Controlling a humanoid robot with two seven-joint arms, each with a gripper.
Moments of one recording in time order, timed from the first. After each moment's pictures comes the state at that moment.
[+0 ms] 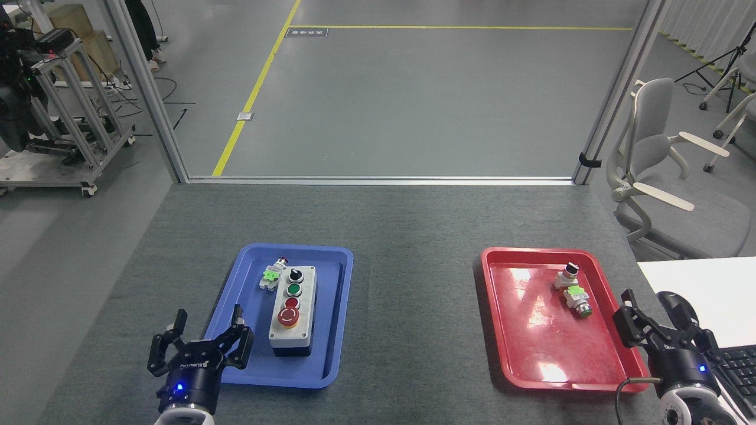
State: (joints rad) left arm -0.05 0.07 0.03 -1.40 -1.39 0.03 0.23; right arm -0.13 -0.30 -0.21 -1.21 1.04 -0.15 -0.08
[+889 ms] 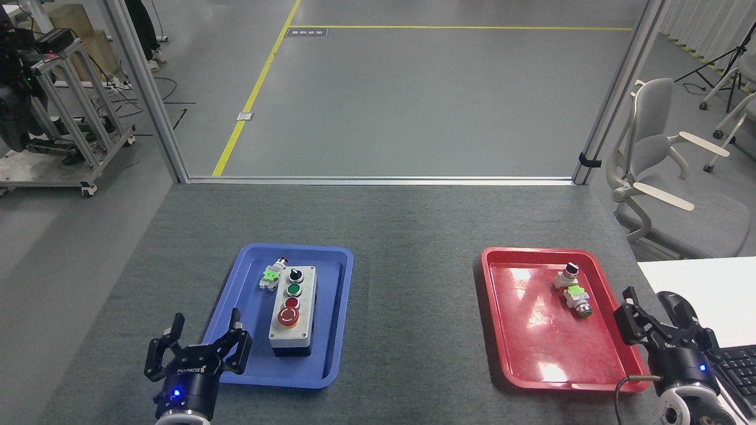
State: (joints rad) left arm -0.02 0.07 0.03 -1.44 -1.39 0.03 0.22; right arm -0.14 -0.29 -0.22 -1.21 1.04 -0.15 -0.08
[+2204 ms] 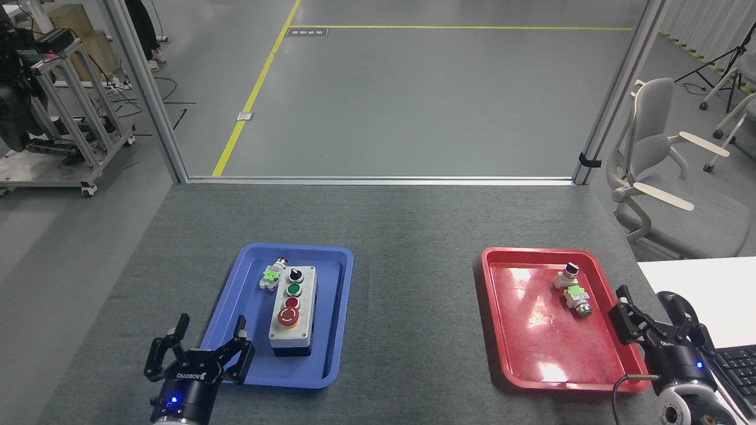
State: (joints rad) left arm 0.01 0.14 -0.03 -1.48 -1.38 -0.01 0.24; right arm -0.15 -0.29 -0.22 -1.21 1.04 -0.21 -0.08
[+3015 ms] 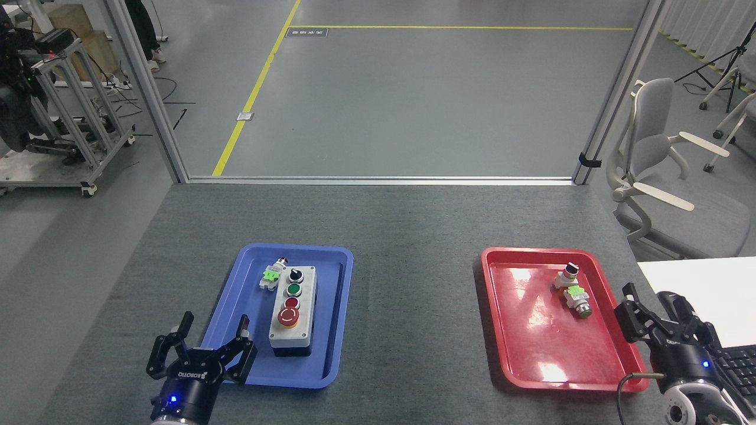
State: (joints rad) left arm 0.01 0.15 -0.03 -1.49 -1.36 -0.05 0.24; right arm -0.15 -0.30 -0.24 -1.21 1.04 -0.21 -0.08
